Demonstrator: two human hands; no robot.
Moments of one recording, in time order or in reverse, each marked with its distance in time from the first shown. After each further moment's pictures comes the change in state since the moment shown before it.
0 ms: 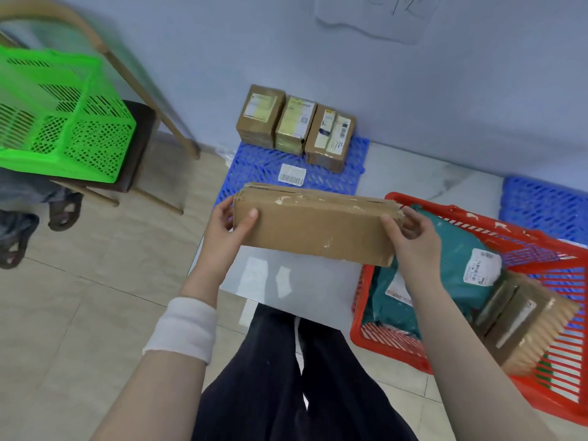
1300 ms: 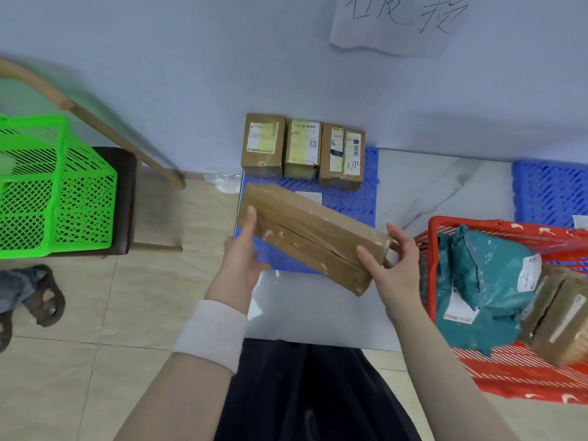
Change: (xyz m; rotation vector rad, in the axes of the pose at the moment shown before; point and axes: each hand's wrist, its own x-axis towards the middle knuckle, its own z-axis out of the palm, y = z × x) left_hand 0.138 0.055 -0.040 -0.274 -0.018 -0.631; right_hand -0.010 -0.042 0.148 0.157 0.082 0.060
